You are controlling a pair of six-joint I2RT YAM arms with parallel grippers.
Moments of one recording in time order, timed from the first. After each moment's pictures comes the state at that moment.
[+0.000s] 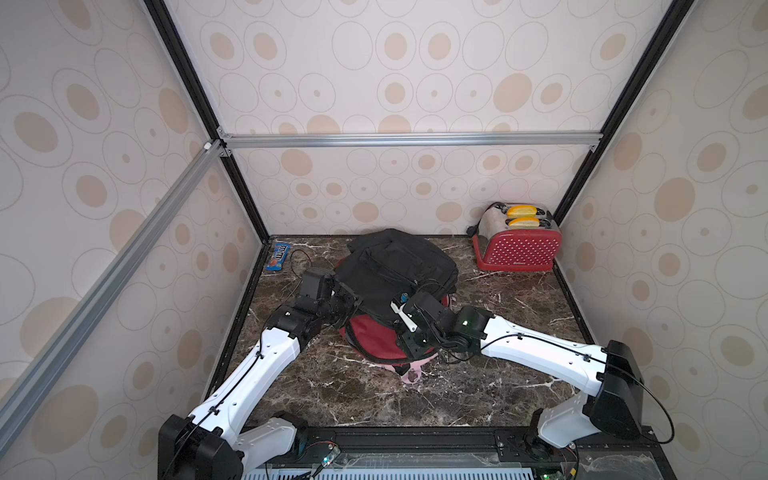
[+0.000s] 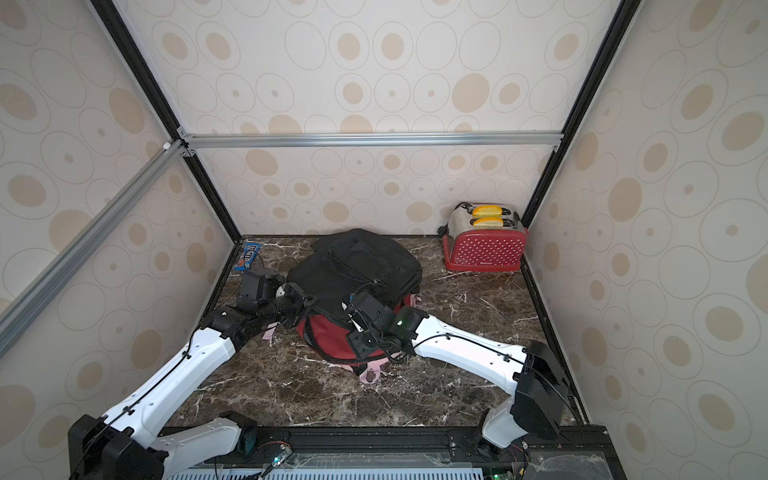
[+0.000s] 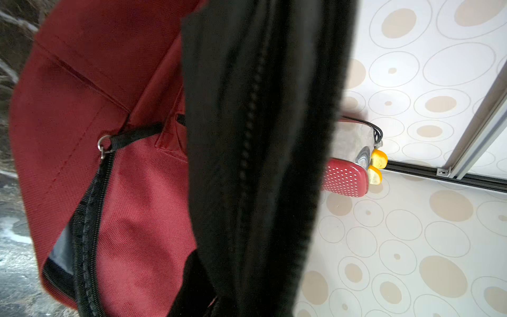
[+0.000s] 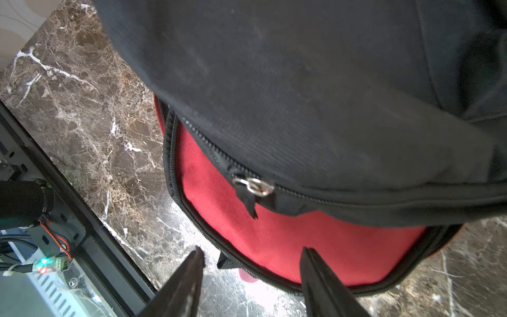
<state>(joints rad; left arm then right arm) -0.36 1.13 0.94 -0.49 0.20 -1.27 1.11 1.52 1.25 -0.69 0.08 0.31</state>
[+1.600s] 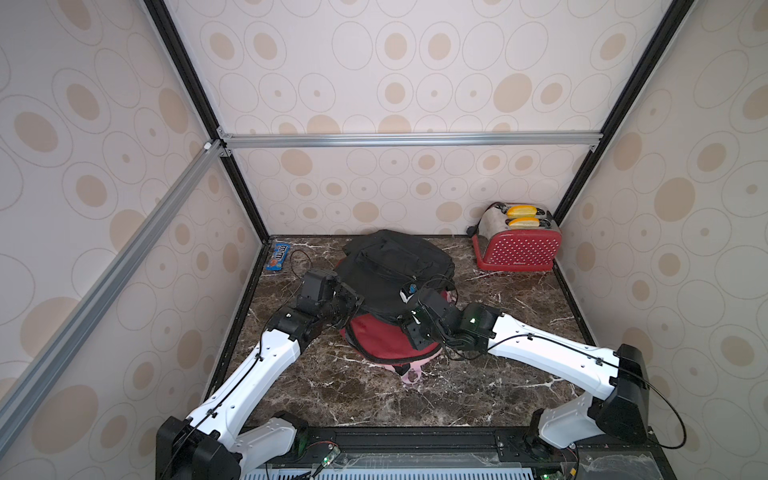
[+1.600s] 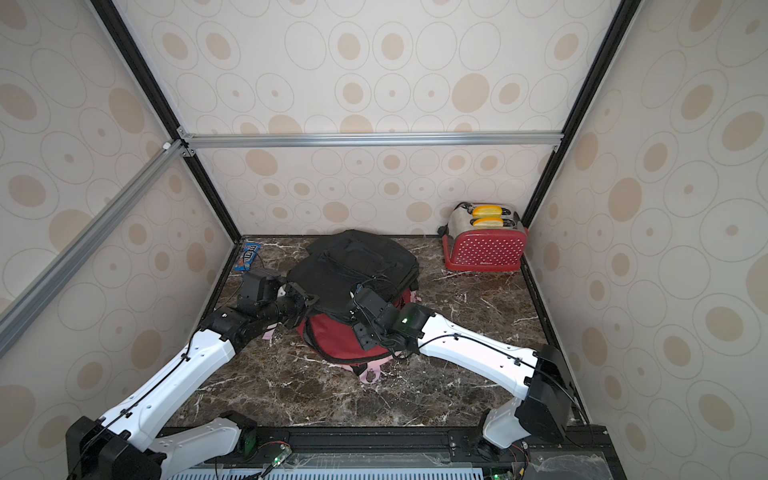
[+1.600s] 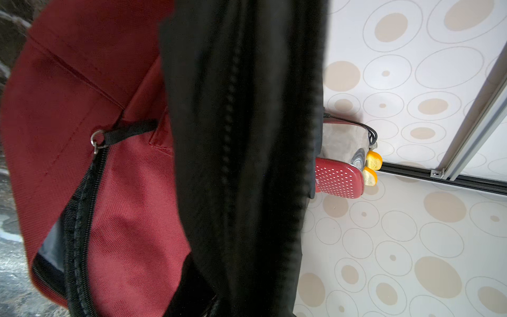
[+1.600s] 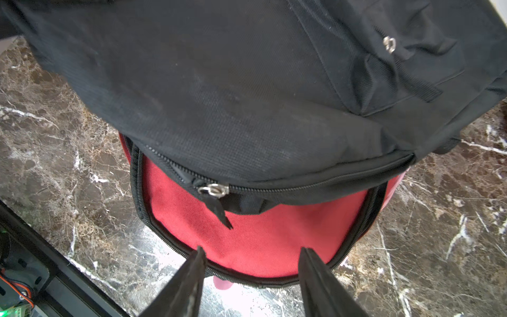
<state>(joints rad) -0.39 1.12 0.94 -0.48 0.17 -1.30 1.12 1.49 1.30 -0.75 0.26 0.35</state>
